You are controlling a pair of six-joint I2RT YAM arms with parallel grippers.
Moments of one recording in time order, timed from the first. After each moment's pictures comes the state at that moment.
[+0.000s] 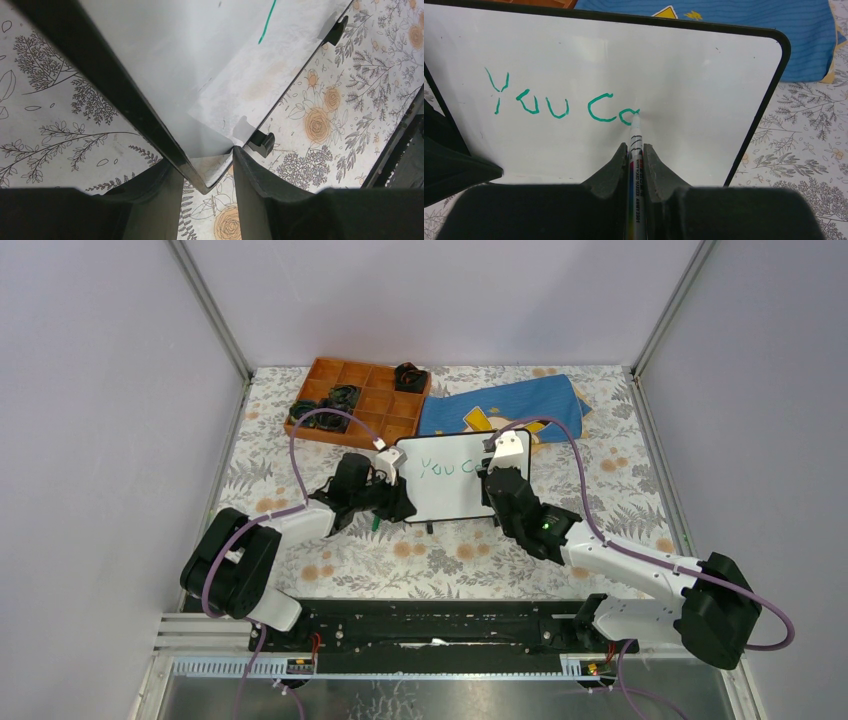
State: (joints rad) left arm -0.44 1.49 0.61 0.24 0.50 -0.14; right arm 0.87 1.18 0.73 0.01 0.65 0.25
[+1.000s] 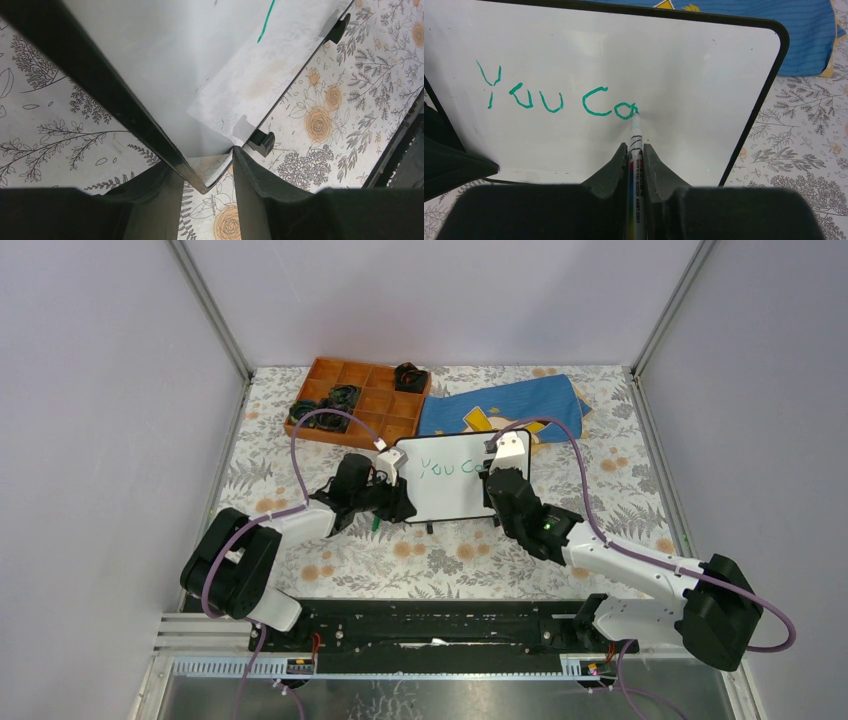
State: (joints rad) left arm -0.45 1.49 0.61 0.23 0.49 -0.14; right arm 0.87 1.17 0.72 -0.01 0.64 0.26
